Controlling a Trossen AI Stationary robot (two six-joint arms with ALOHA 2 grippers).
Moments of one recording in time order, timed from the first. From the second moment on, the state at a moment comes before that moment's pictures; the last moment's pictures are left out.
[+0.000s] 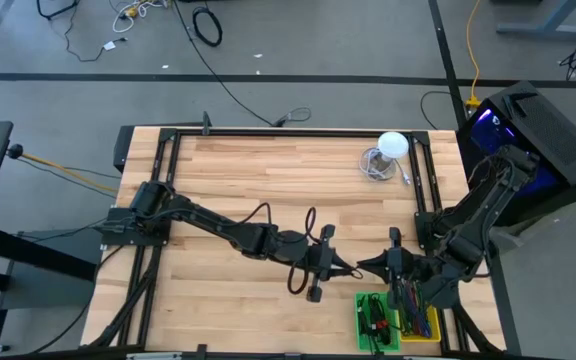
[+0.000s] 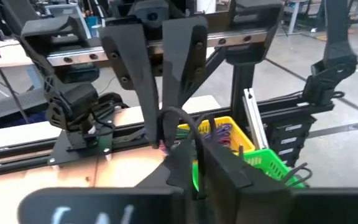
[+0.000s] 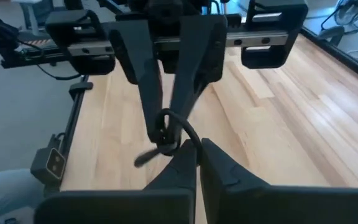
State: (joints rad) left arm -0.29 2.00 1.51 0.36 -0.09 0.03; right arm 0.91 1.18 0.90 -0.43 0.88 0.66
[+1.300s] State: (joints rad) left arm -0.31 1.76 1.51 -0.22 -0.26 0.06; right arm 1.08 1.30 0.90 -0.59 0.25 1.46
